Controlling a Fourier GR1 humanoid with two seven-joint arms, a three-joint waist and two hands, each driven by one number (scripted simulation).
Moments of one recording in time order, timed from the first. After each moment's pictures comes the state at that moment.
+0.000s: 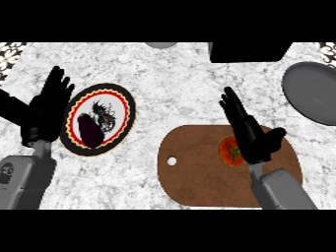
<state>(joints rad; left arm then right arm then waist) -0.30 0.26 -0.01 -1.42 0.33 0.28 0.21 -0.26 -0.19 0.34 -1.33 -0.34 -0.19 -0.12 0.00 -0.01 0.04</state>
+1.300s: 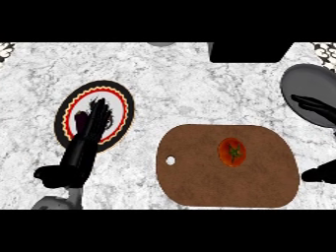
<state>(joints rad) -0.06 0.17 -0.26 -1.55 0.14 0.16 -0.13 -0.21 -0.74 0.15 -1.40 -0.01 0.29 -0.73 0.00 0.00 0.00</state>
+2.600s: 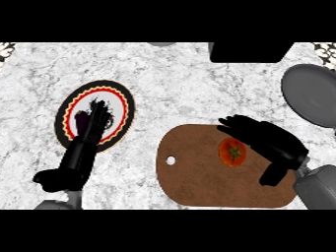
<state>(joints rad) -0.03 0.13 -0.22 -1.56 0.08 0.12 -0.13 -0.28 -0.53 0.43 -1.46 0.75 0.26 -0.30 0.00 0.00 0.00</state>
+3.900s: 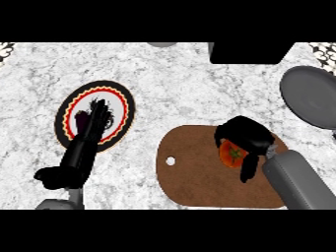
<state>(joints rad) -0.03 0.07 -0.16 -1.56 0.03 0.05 -0.13 -0.40 -0.30 0.35 -1.11 1.08 0.19 -0.45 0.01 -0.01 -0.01</state>
